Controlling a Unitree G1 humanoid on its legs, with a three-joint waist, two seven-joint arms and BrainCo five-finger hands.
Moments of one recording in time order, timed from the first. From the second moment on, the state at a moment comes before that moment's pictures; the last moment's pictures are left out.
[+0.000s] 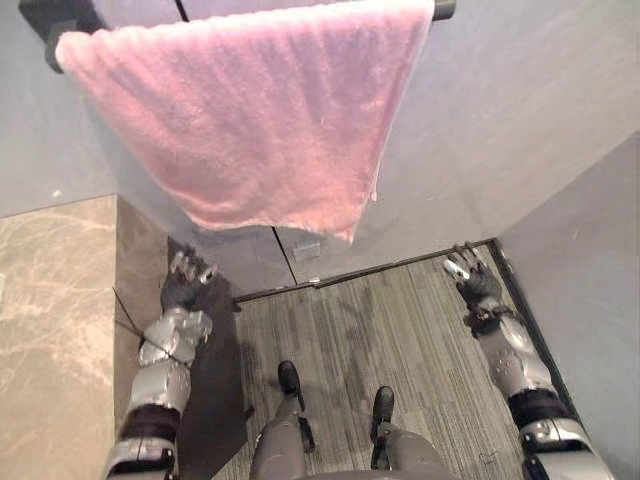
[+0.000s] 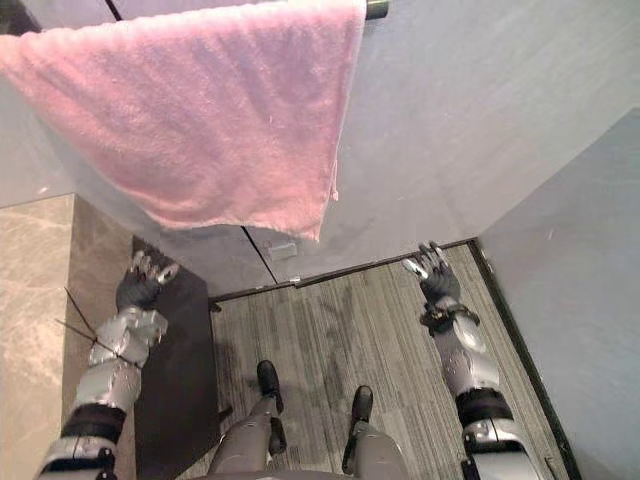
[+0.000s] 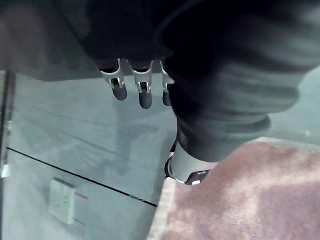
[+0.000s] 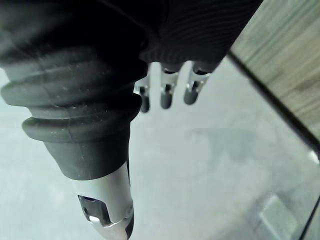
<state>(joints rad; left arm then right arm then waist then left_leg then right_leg) -0.11 0.31 0.15 0.46 -0.54 -0.13 -0.02 -0.20 -0.30 -0.08 0.52 0.78 -0.08 0.11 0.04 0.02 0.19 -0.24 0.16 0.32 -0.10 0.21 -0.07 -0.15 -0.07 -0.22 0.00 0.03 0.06</state>
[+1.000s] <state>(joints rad) 0.22 -0.04 0.21 0.82 -0.48 -0.10 0.01 0.20 0.06 -0.29 0.80 0.56 -0.11 -0.04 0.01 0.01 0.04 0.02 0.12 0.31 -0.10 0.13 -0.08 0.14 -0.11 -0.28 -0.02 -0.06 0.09</state>
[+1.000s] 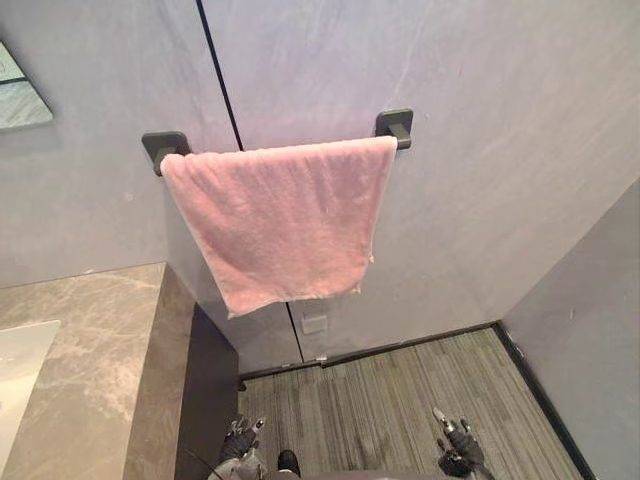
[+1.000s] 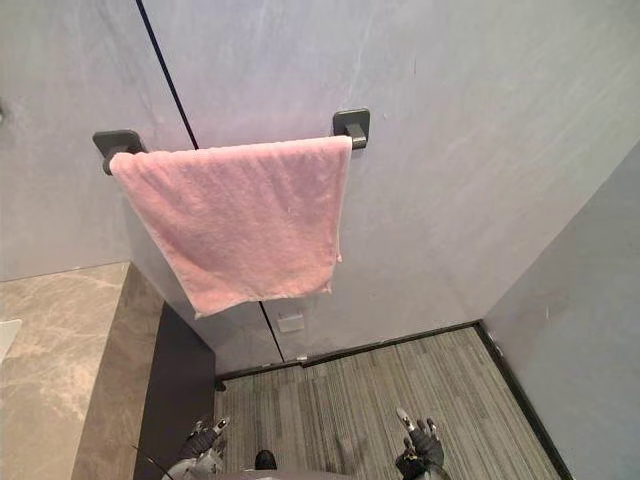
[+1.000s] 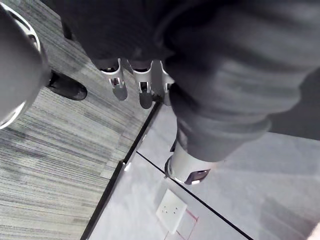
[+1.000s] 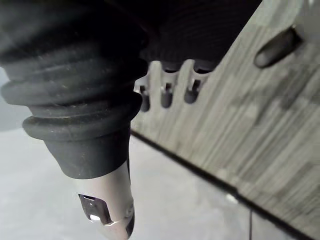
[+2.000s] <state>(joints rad) 0.21 0.00 0.20 0.93 -0.46 -0.12 0.01 0.18 0.01 -0.32 1.00 0.42 -0.11 -0.06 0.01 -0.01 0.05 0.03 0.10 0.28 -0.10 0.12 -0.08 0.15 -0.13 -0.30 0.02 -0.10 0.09</state>
